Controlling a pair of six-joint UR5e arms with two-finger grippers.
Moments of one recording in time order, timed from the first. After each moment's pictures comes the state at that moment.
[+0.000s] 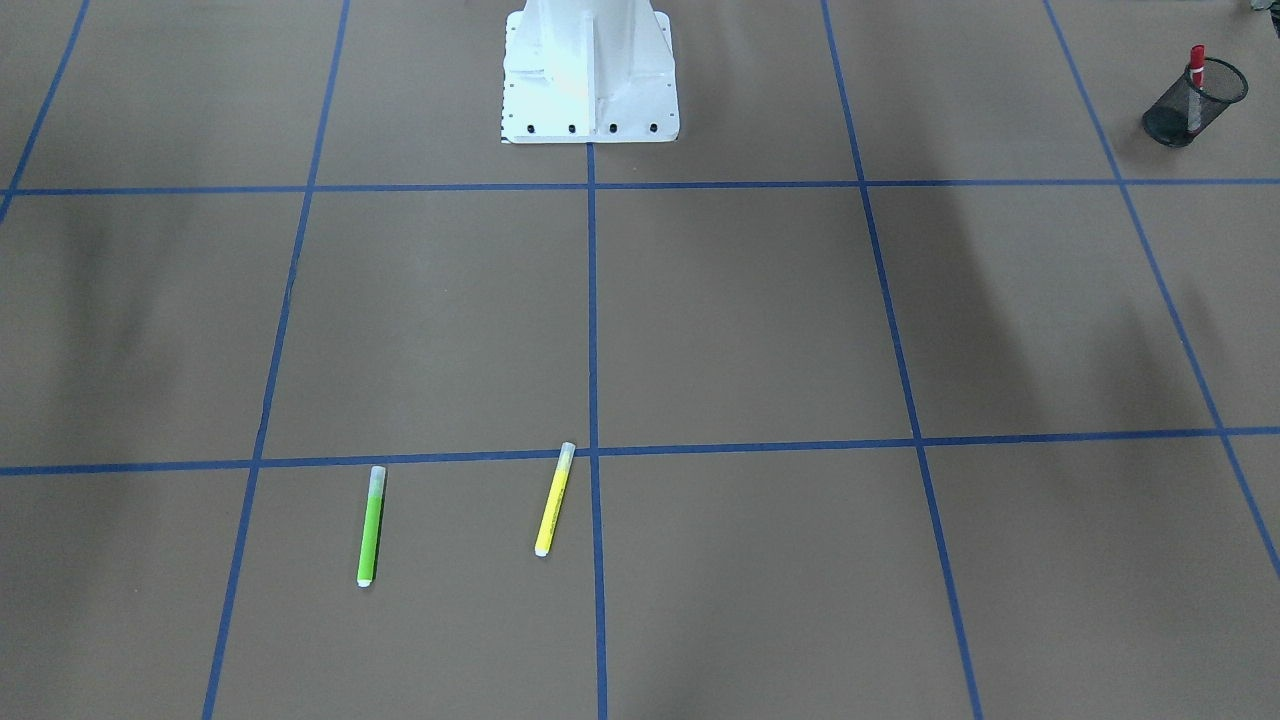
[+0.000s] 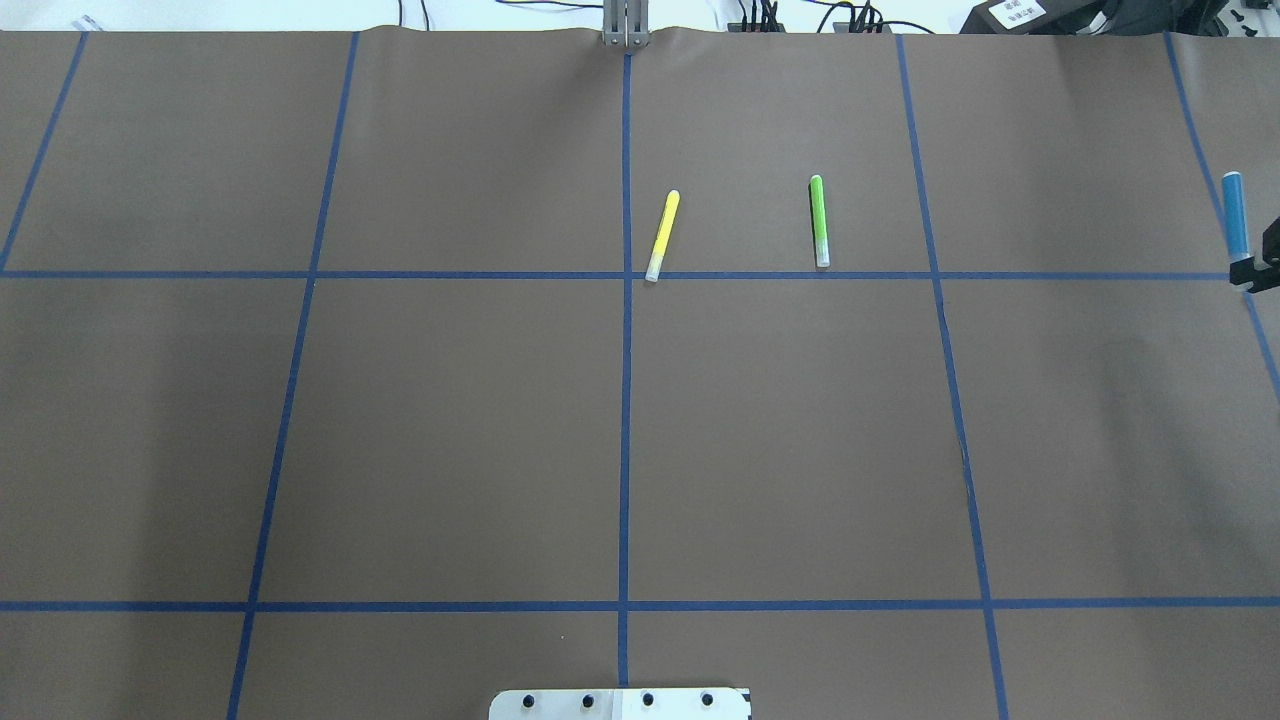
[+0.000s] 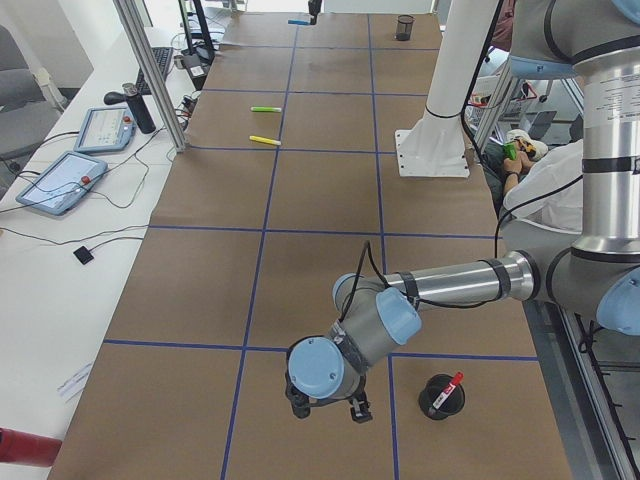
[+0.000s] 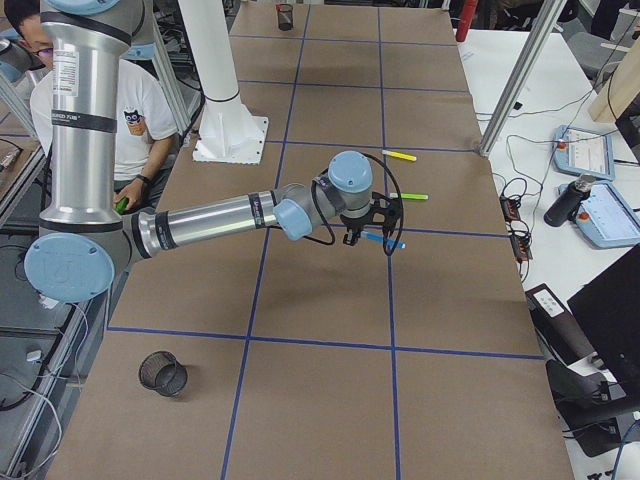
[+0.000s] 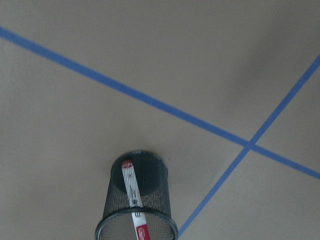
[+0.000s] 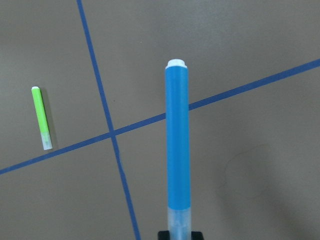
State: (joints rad) left arm -1.77 -1.48 -1.58 -1.06 -2.43 0.30; right arm 1.35 -1.68 1.88 -1.21 2.47 0.84
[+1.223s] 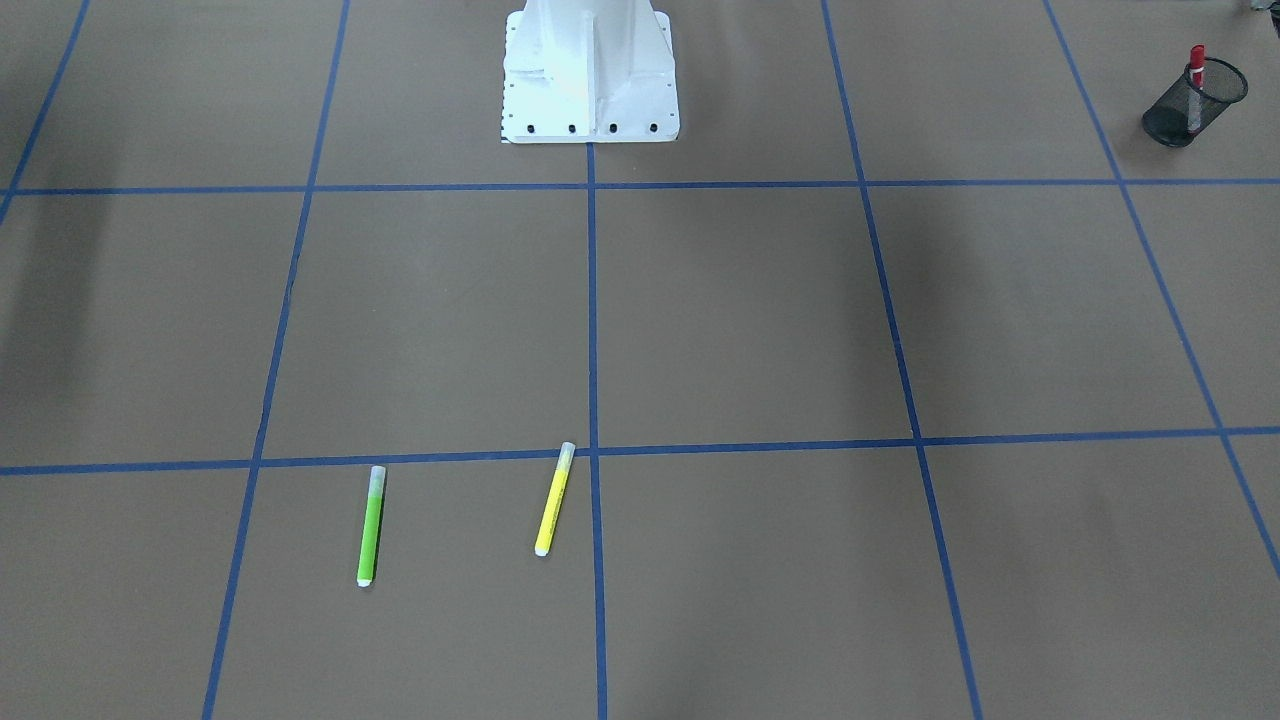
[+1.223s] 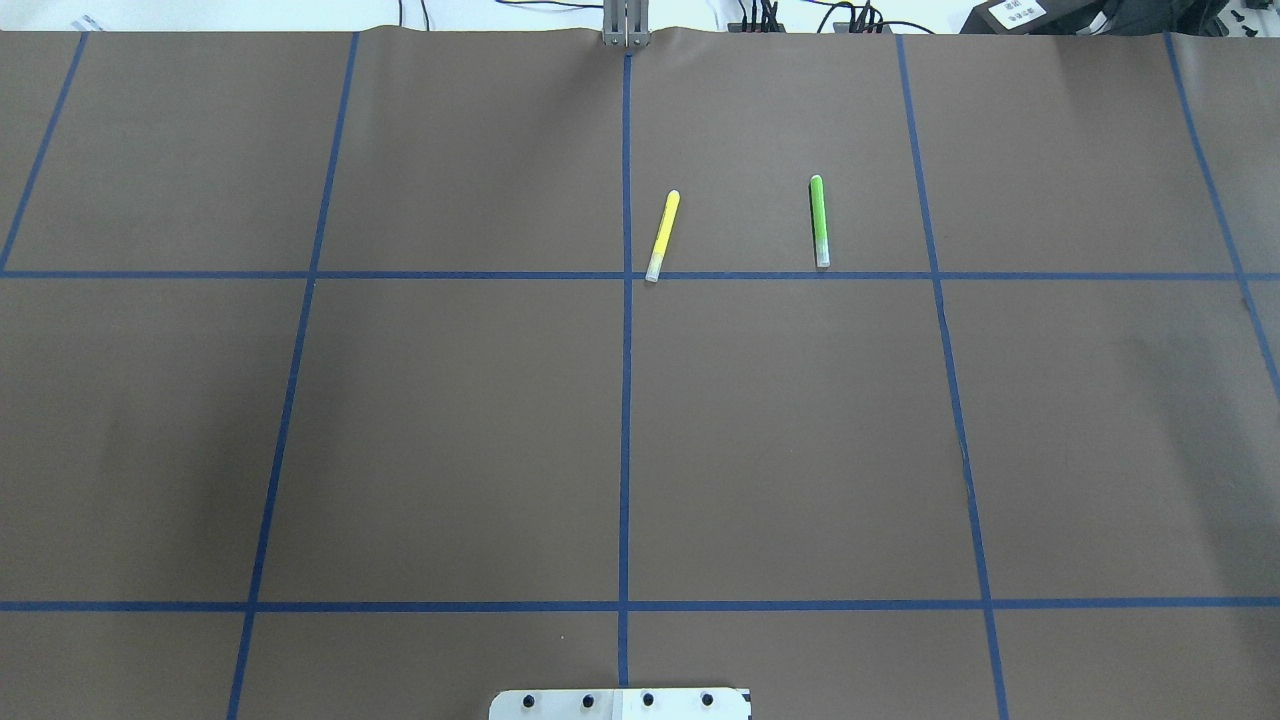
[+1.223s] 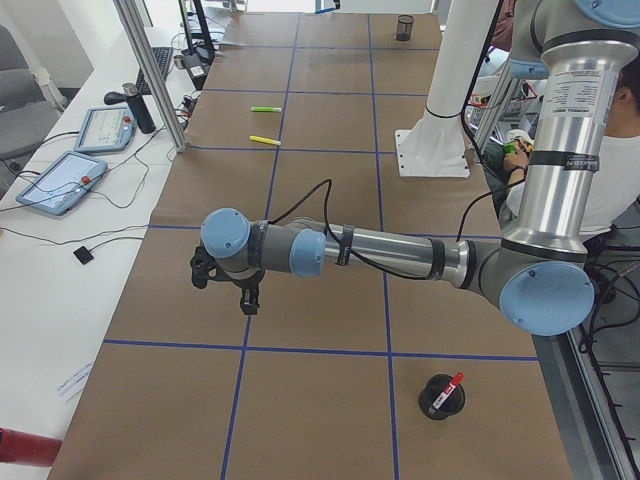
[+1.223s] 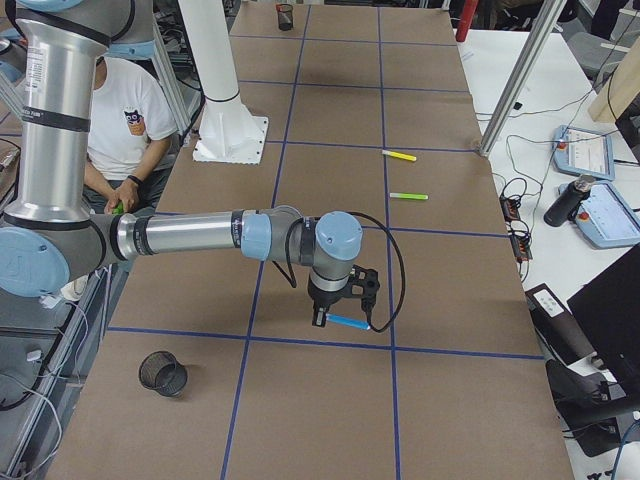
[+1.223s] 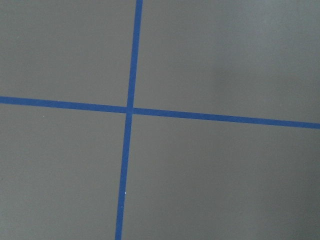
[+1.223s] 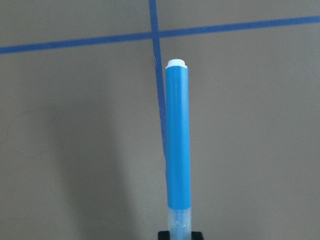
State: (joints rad) left arm -1.53 -1.70 -1.58 -1.56 -2.57 -0.18; right arm 1.55 -1.78 1.87 -1.90 2.31 -0.06
